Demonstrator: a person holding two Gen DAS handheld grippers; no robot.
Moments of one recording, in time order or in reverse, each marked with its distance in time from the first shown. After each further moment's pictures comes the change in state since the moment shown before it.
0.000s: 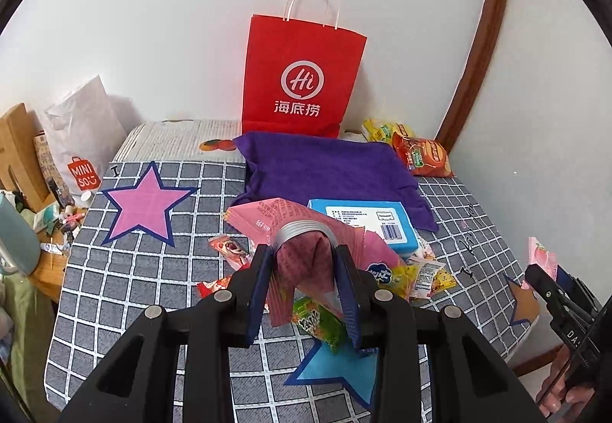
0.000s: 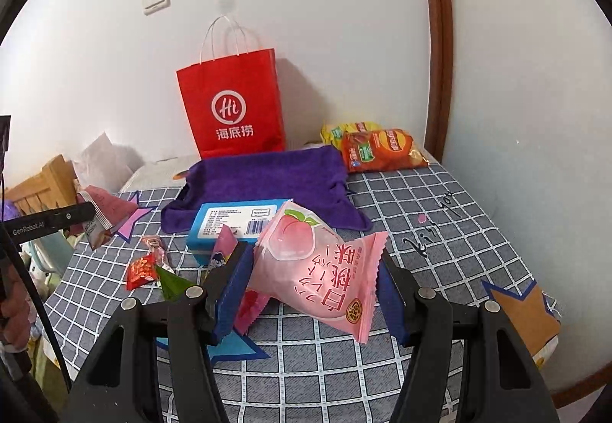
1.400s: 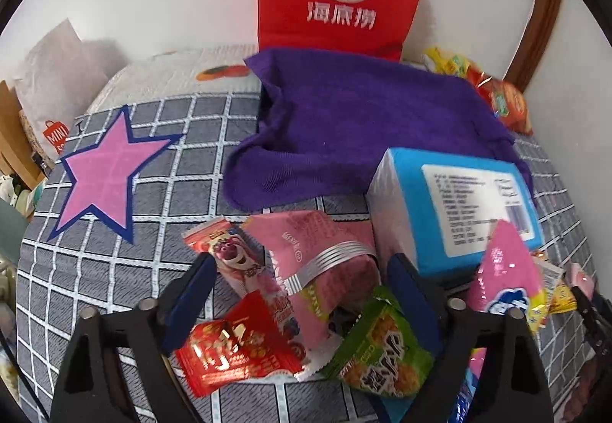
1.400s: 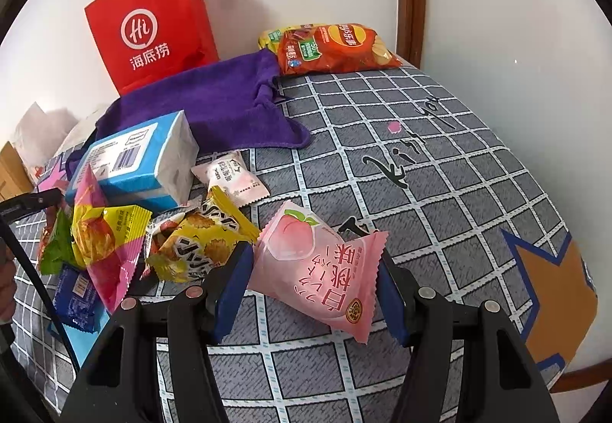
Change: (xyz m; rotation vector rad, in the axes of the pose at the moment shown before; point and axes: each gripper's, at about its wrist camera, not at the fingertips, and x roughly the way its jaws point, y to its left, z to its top) left arm 0.176 0.023 -0.006 0.001 0.220 0.136; right arm 0.140 -0.075 -0.044 0.076 0.260 -0.088
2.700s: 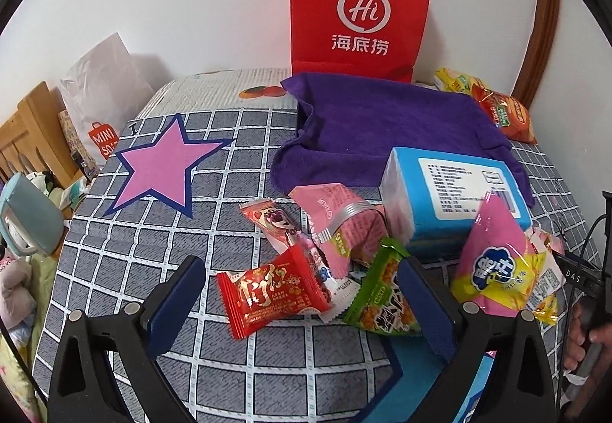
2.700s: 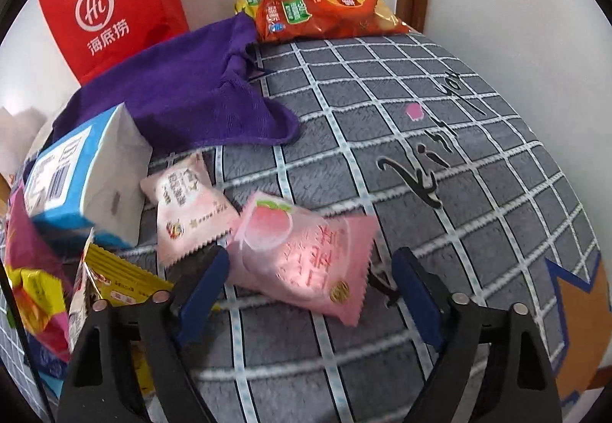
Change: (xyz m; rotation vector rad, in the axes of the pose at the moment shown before) left arm -0.060 0.009 -0.031 -0.024 -0.104 0.097; right arm 0.076 0.002 0.029 0.024 0.097 -0.045
